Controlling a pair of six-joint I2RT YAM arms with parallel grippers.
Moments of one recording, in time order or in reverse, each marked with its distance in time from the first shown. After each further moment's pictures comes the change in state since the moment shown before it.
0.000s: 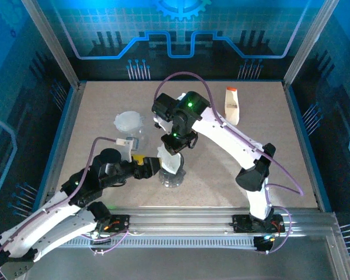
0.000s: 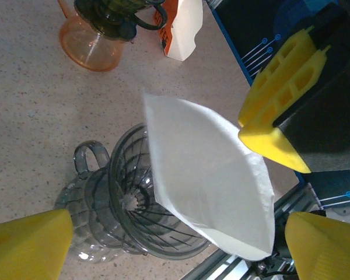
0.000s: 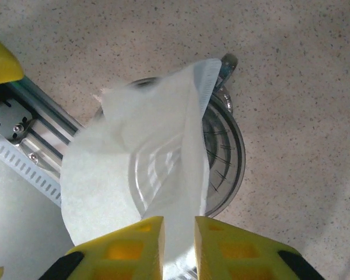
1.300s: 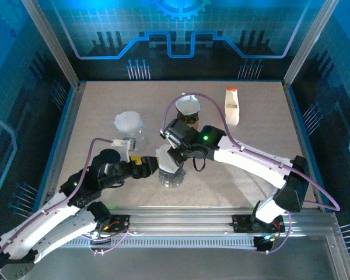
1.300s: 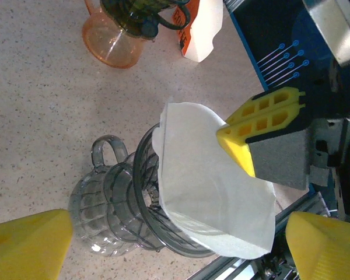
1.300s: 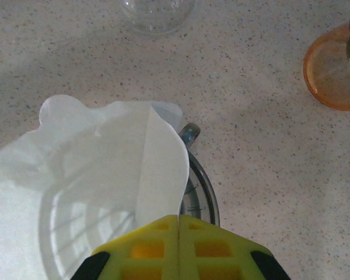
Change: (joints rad) left arm 0.018 -0.003 -0.003 -0.038 -0.034 -0.037; right arm 0.083 -0.404 -0.785 0.725 0.272 -0.023
